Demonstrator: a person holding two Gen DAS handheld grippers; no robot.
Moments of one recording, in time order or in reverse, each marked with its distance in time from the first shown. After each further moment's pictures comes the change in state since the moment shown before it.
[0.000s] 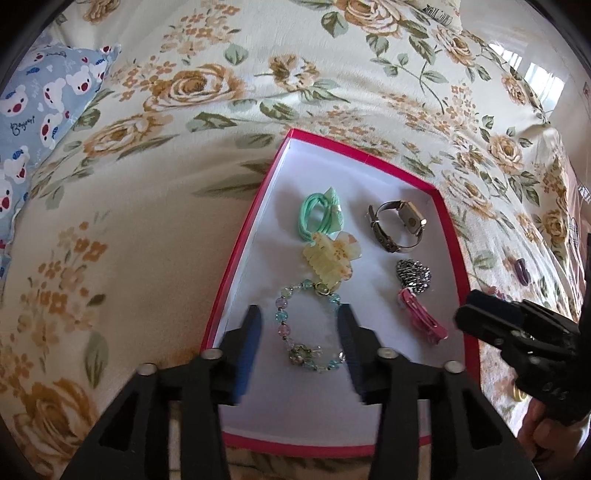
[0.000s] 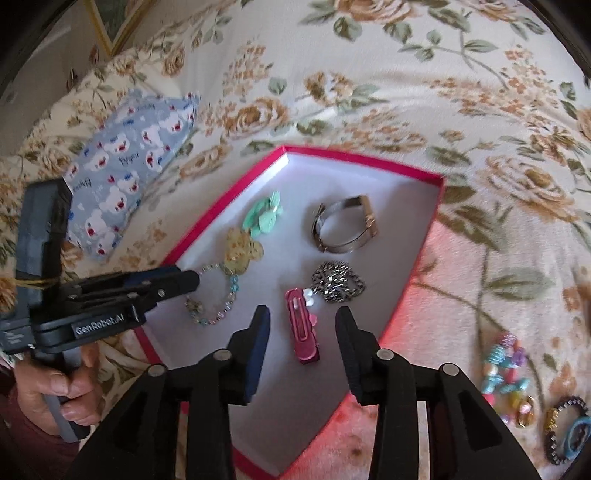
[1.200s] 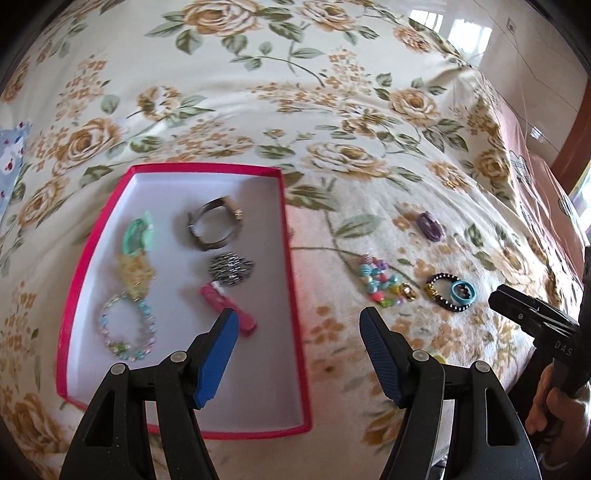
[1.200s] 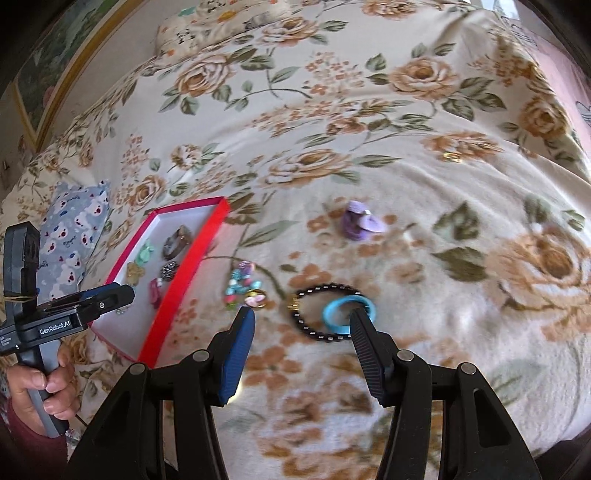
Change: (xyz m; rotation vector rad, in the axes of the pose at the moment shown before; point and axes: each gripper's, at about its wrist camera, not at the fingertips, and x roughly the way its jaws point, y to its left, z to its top) left arm -0.027 -0.133 -0.018 0.252 0.015 -0.131; right arm -0.156 -0.137 -0.095 0.302 -0.162 -0.248
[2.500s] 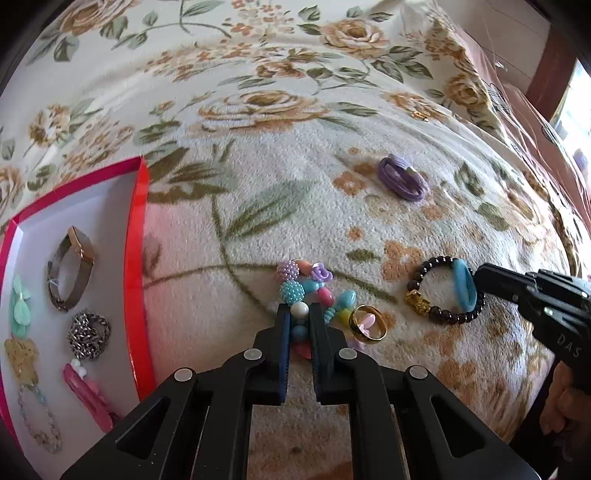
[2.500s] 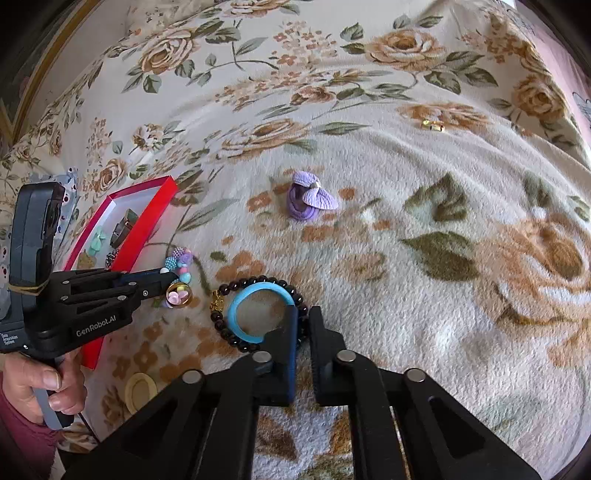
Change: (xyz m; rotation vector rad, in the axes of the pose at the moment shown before) left arm 0.145 -0.080 0.035 0.215 0.133 -0.049; right arm 0.045 -0.039 0.004 -0.003 0.079 -0.075
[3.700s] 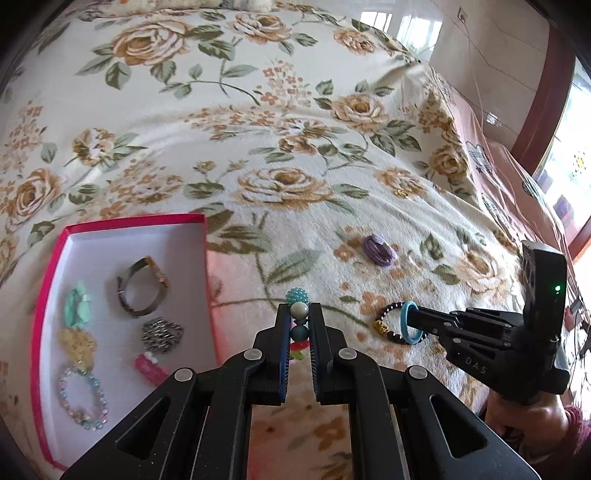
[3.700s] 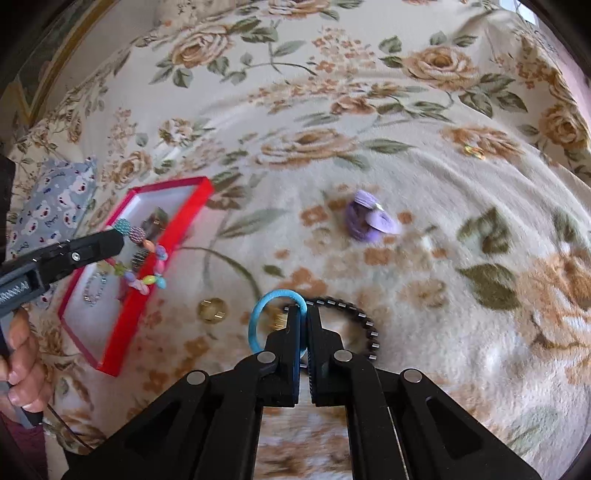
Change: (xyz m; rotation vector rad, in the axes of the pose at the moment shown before) left arm -0.120 0.040 -0.029 -0.099 -0.200 -0.062; right arm 0.000 0.044 0.010 -0.067 -0.016 0.055
